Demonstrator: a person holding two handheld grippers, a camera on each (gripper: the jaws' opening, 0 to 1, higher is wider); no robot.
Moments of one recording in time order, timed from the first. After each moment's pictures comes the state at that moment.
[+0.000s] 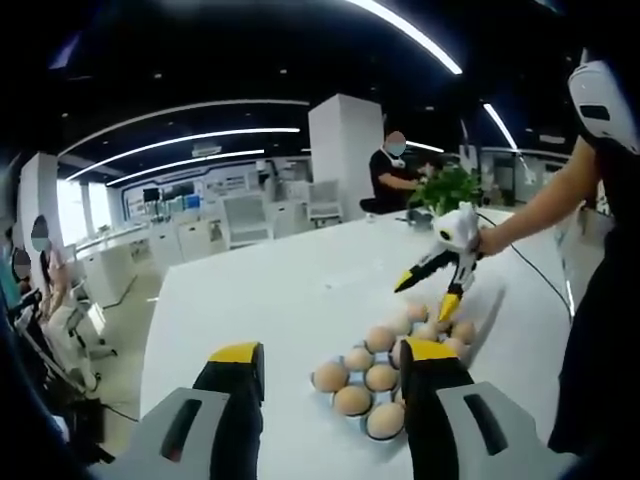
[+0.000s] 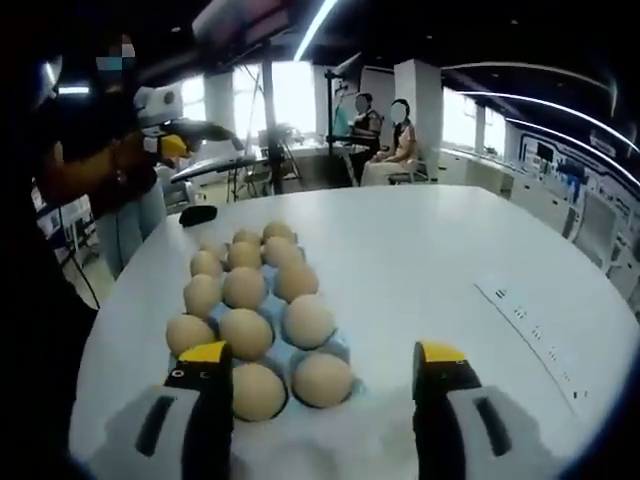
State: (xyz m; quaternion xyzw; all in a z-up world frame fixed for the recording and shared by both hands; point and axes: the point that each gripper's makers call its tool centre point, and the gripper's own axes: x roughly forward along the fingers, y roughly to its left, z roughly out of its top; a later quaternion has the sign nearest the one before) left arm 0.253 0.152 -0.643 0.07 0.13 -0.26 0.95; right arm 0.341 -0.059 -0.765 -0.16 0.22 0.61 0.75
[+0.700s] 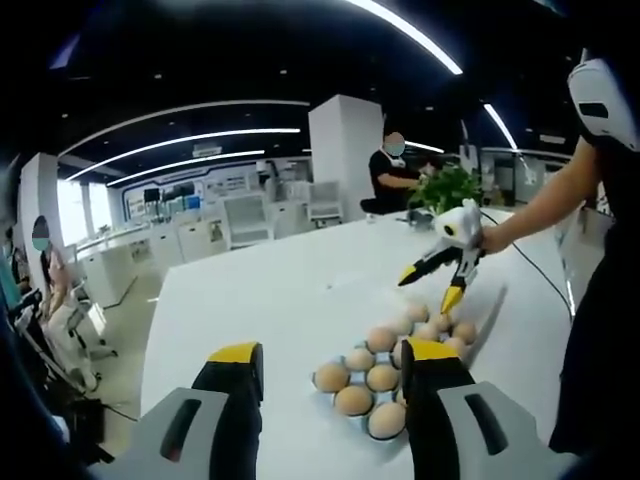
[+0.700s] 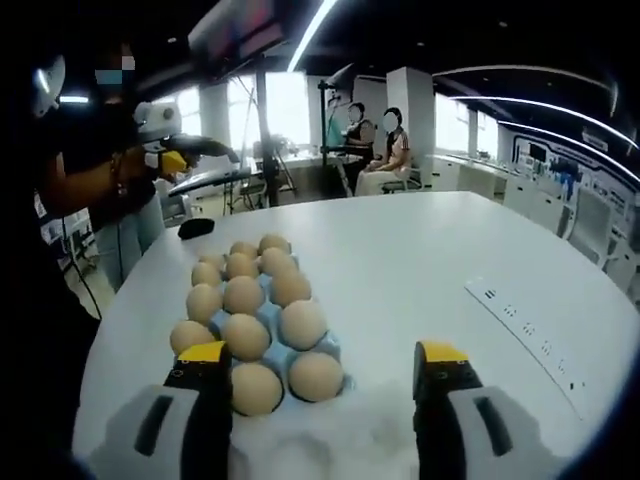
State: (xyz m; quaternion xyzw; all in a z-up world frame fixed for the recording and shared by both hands) left arm 0.254 0.153 -0.643 0.07 0.13 -0.26 0.95; right arm 0.347 -0.073 -0.753 -0.13 0.20 0.60 0.77
